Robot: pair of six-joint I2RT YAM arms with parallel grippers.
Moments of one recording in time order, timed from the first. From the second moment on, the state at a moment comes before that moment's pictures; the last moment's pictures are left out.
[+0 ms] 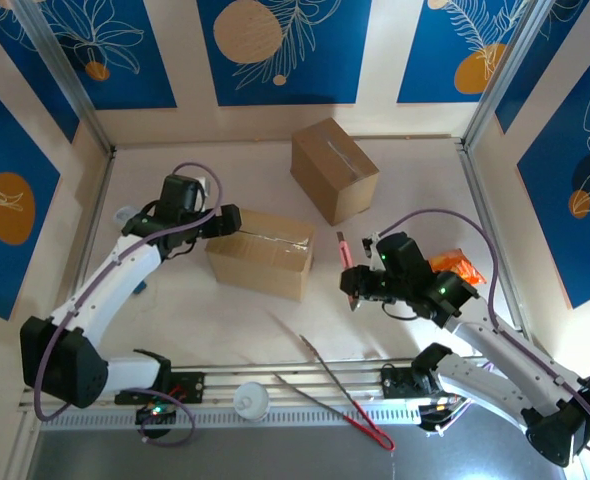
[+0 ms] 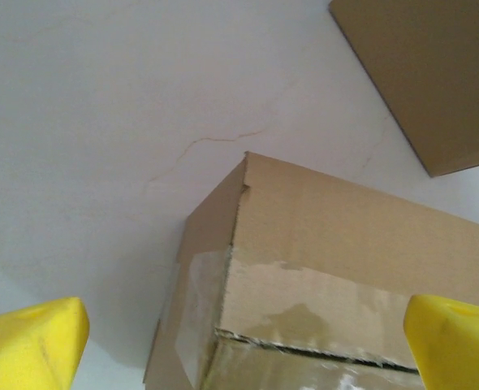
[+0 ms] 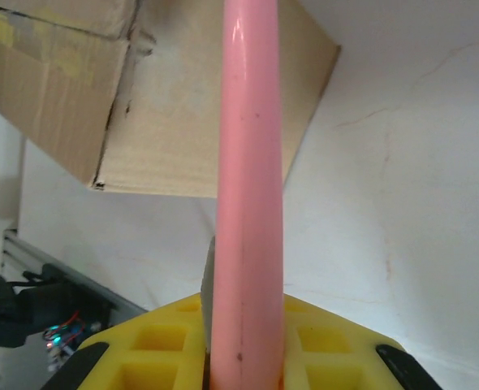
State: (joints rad) left arm -0.35 1.28 1.07 -0.62 0.04 -0.43; right arm 0.65 0.82 0.74 -0.70 -0.24 0.75
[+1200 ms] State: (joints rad) left arm -0.38 1.29 0.83 -0.21 0.03 -0.45; right arm 0.54 0.81 0.66 -0.57 -0.60 0.81
